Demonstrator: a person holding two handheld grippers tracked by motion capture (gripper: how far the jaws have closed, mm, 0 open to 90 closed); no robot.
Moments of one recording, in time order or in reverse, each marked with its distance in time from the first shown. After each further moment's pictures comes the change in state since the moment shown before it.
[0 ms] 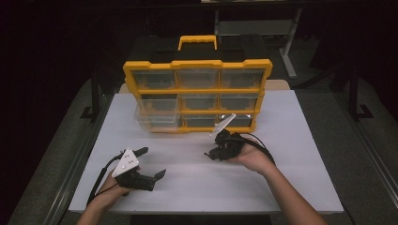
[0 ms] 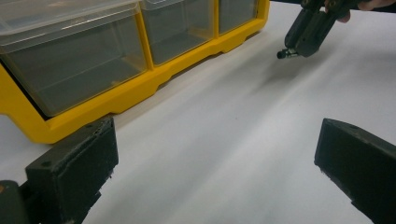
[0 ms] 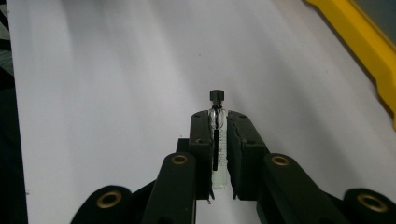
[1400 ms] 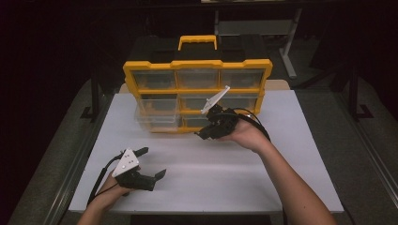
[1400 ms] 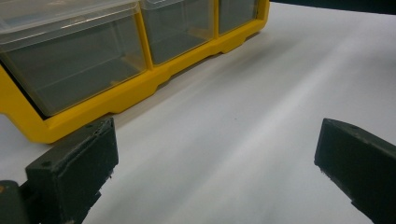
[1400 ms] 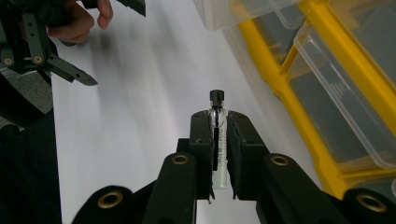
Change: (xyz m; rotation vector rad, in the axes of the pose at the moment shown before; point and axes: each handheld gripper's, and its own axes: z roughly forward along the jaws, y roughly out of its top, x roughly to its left) left arm 0.000 0.000 0.001 0.002 -0.002 -0.004; right arm -0.003 0.067 -0.047 -0.076 -0.004 -0.092
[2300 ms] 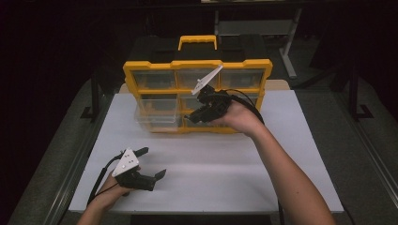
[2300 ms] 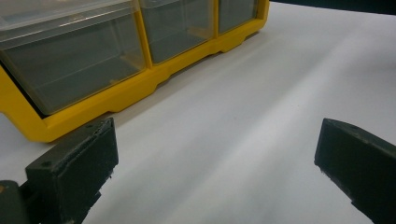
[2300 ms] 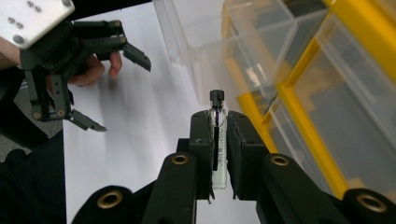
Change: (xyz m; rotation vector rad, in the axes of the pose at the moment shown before) left arm 0.000 -0.001 0.001 -0.008 -0.004 -0.015; right arm -0.003 0.051 -0.025 -0.046 -0.011 -0.034
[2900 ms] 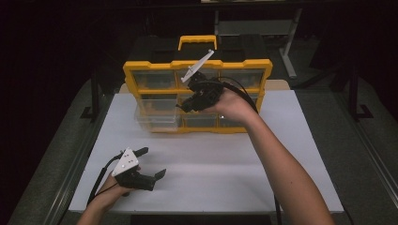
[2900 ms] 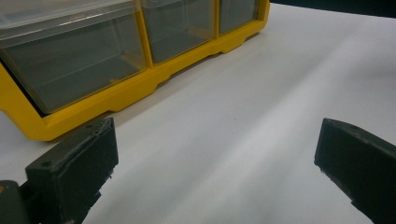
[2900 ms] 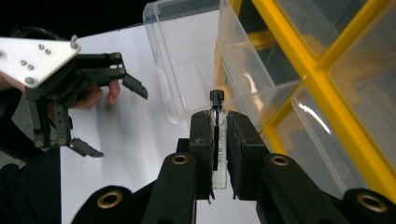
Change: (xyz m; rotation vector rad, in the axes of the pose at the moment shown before) left arm 0.001 0.000 -0.001 0.008 -0.001 0.002; right arm 0.001 0.038 -0.009 -0.020 -0.025 -0.037
